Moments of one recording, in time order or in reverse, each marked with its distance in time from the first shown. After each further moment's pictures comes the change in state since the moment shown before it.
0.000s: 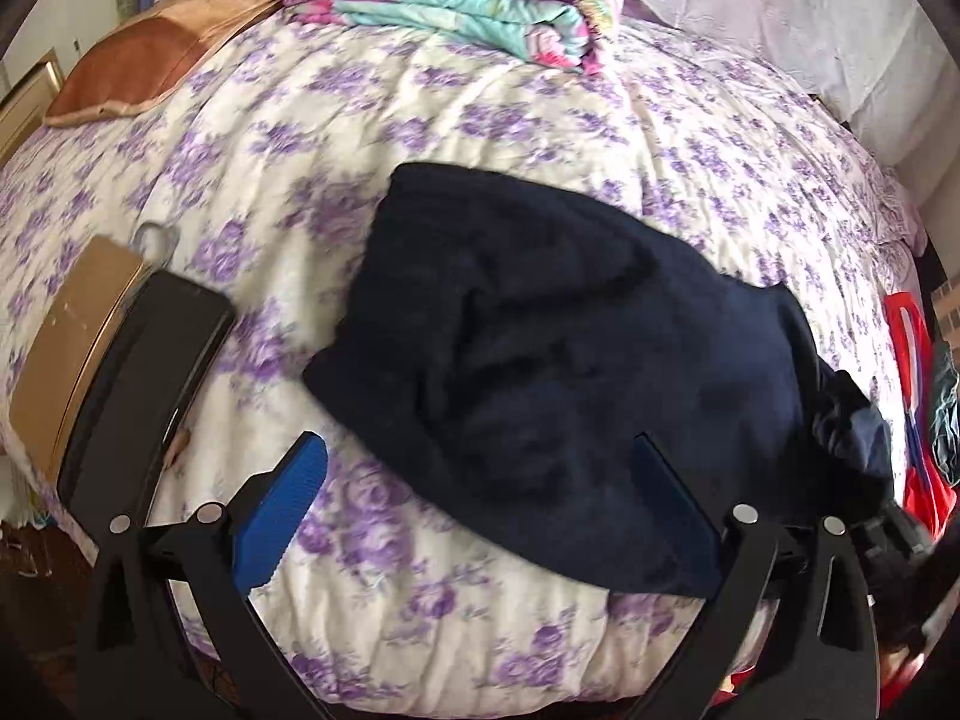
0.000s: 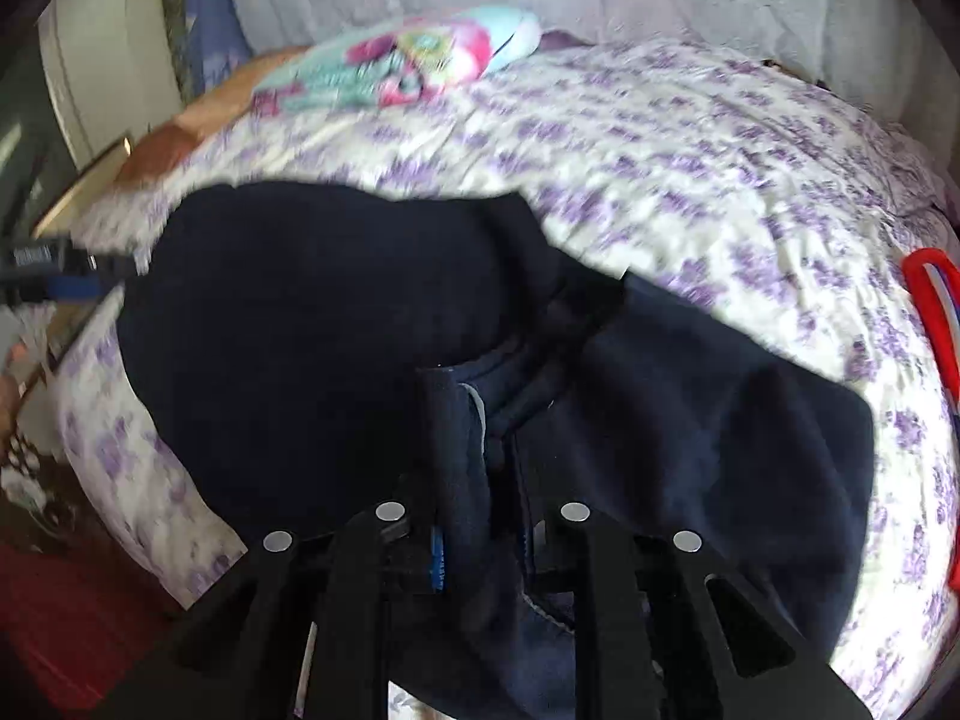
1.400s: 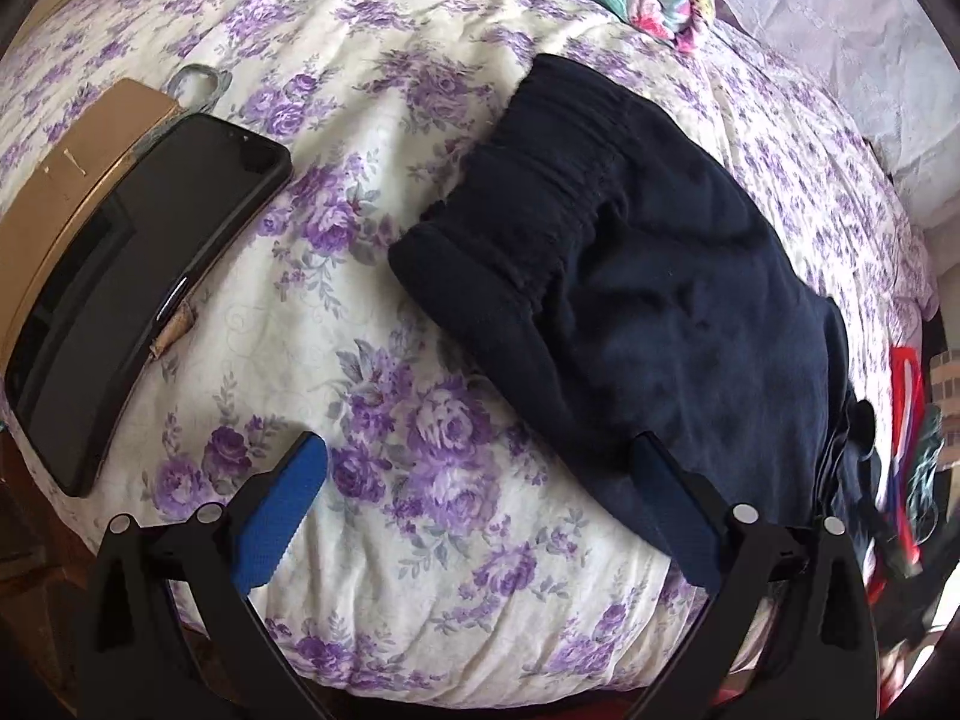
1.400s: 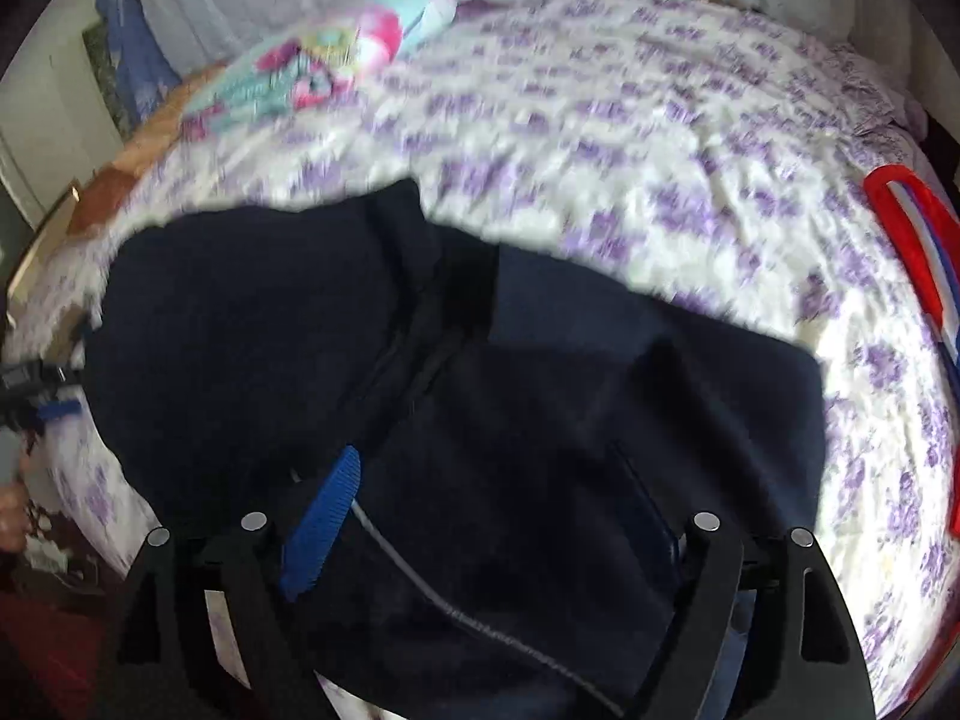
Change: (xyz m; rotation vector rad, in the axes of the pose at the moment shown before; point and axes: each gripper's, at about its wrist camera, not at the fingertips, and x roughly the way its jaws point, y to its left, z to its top) left arm 0.034 0.050 -0.019 -0.196 0.103 -0.067; right arm 0.012 -0.041 0.020 0.172 0.139 -0.020
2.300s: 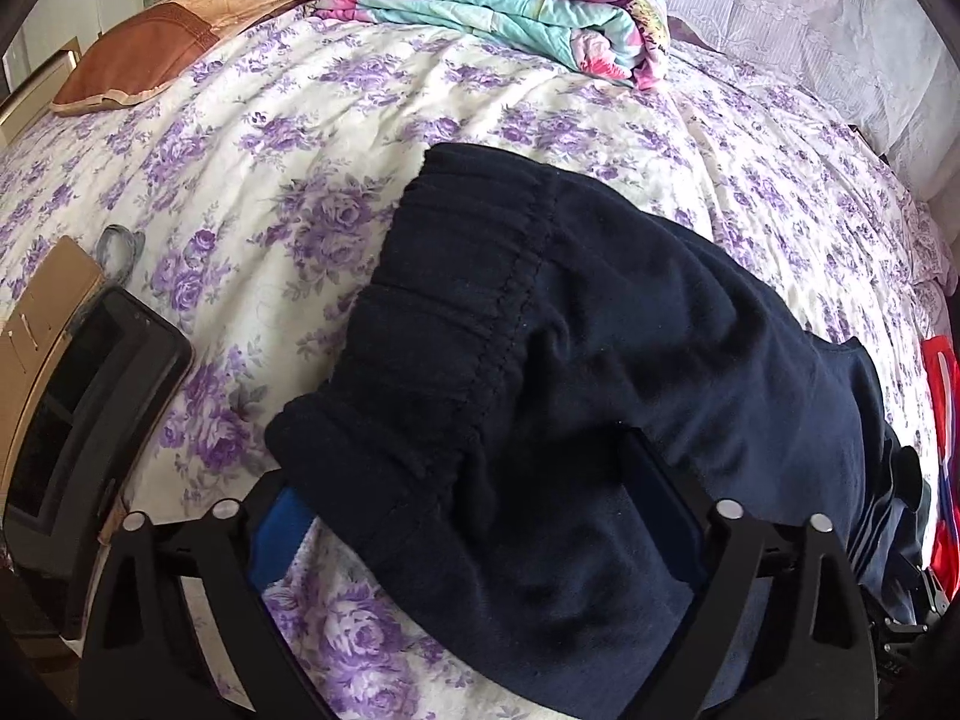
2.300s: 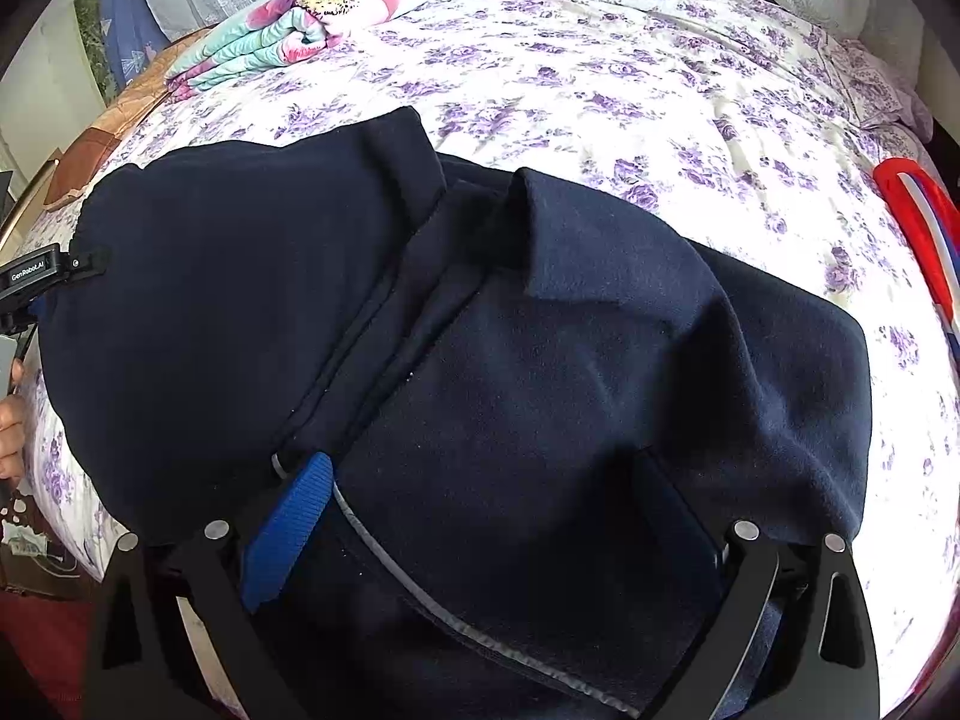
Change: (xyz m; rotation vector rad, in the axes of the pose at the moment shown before) left arm 0.025 -0.049 0.039 0.148 -0.197 0.085; right arm 0.013 0.013 -0.004 0.001 -0.027 -0.034
